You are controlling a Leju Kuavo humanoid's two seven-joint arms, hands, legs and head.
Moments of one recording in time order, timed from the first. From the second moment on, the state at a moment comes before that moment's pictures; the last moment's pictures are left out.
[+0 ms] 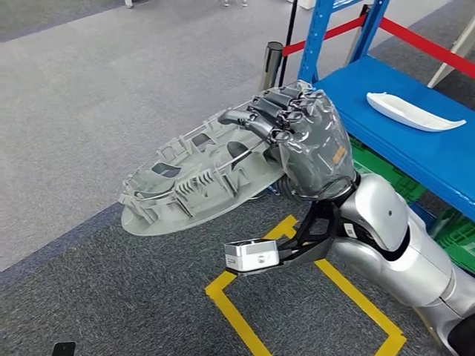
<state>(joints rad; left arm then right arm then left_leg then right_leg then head) -0.06 -0.10 1.02 -0.19 -1.03 0.38 -0.48 -0.73 -0.37 0.69 -1.71 1.11 -0.32 -0.10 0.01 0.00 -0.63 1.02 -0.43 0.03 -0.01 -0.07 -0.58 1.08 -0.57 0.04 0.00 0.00</state>
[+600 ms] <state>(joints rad) -0.06 -0.09 1.01 -0.19 -1.04 0.39 -0.47 -0.72 -0.37 0.68 -1.71 1.11 -0.35 -0.09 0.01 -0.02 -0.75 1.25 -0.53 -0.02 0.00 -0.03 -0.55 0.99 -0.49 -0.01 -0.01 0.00</state>
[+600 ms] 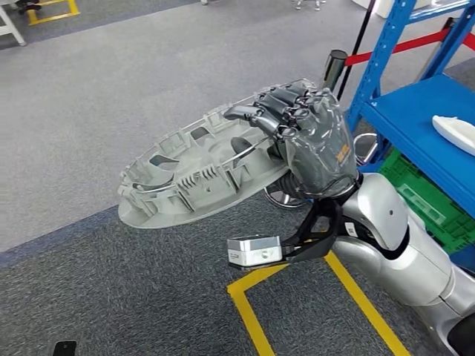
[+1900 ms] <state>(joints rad) -0.06 -0.11 1.19 -0.21 -0.83 0.24 -0.13 -0.66 -0.38 0.64 -1.72 1.18 -0.36 -0.05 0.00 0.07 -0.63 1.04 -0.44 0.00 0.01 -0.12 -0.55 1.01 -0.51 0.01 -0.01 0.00</state>
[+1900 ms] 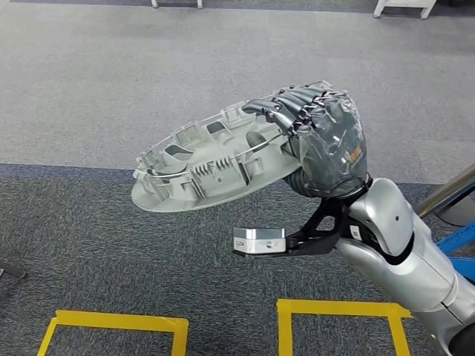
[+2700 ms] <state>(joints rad) -0.06 -0.11 1.19 -0.21 -0.88 0.22 -0.20 -0.58 -0.39 0.59 -1.73 1.17 -0.38 -0.05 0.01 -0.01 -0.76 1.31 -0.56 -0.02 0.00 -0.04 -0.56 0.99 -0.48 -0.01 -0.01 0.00</state>
